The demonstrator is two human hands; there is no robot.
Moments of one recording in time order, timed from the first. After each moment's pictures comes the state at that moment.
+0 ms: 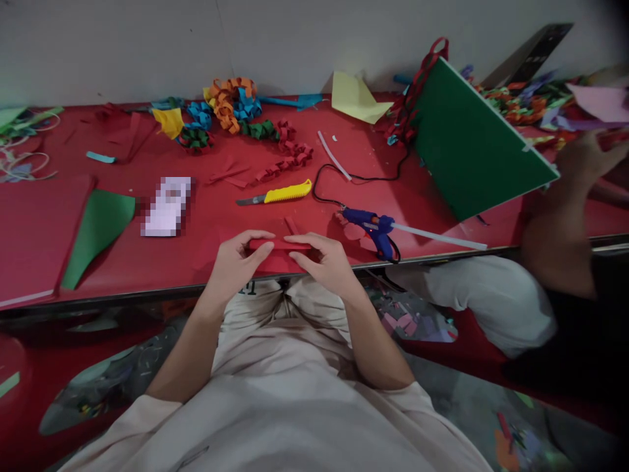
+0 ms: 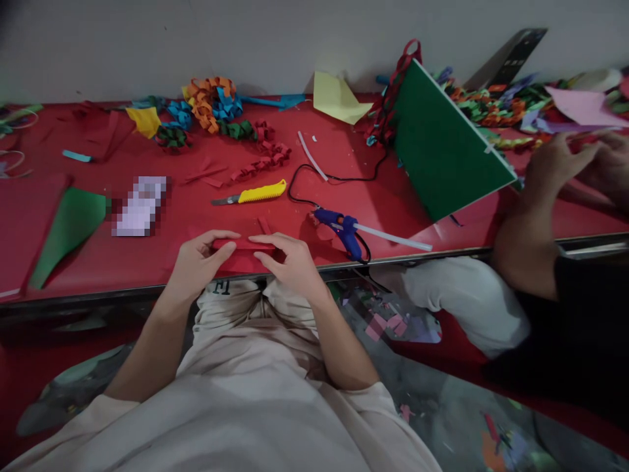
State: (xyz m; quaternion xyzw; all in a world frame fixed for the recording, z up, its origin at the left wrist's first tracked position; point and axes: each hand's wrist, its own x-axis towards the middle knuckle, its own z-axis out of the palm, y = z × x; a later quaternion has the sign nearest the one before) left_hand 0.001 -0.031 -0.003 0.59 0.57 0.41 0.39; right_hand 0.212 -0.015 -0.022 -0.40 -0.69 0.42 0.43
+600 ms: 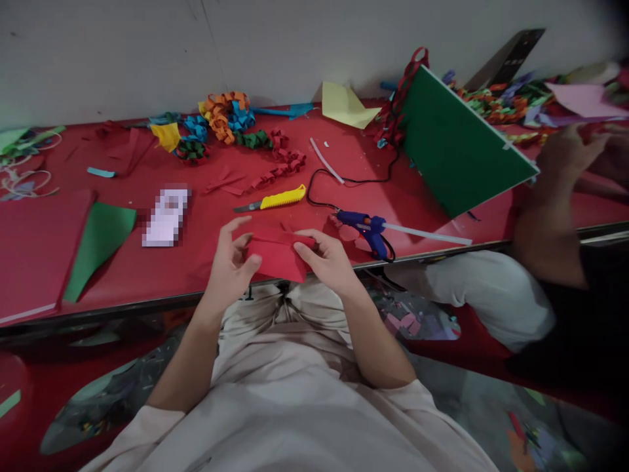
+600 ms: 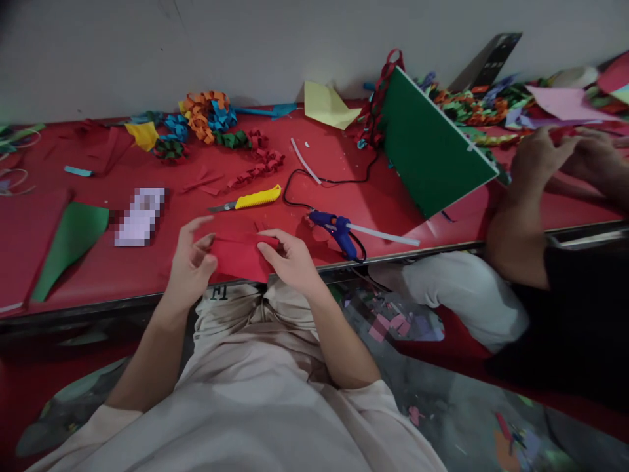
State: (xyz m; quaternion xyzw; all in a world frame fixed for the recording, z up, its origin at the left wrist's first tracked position) left_hand -0.002 -0.034 0.003 0.62 0.49 0.49 0.38; right_hand 0.209 -0.014 -0.012 -0.43 -0.56 0.54 0.45
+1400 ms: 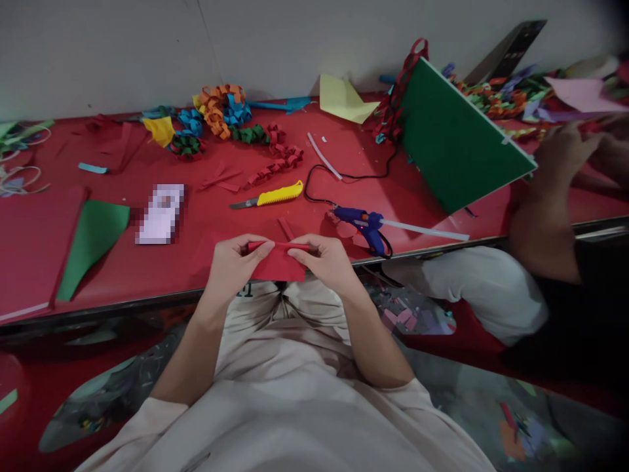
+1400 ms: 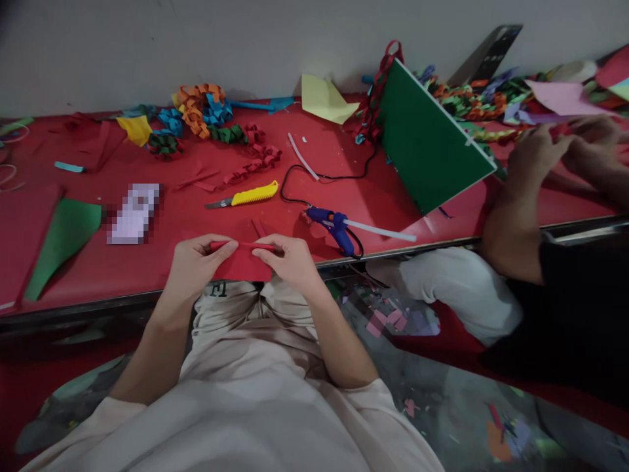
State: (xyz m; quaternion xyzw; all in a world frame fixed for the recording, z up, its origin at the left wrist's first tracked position) left_hand 0.012 -0.025 0.000 0.56 0.59 0.43 0.38; right_hand 0.215 -0.018 -0.014 -0.44 -0.58 0.53 0.43
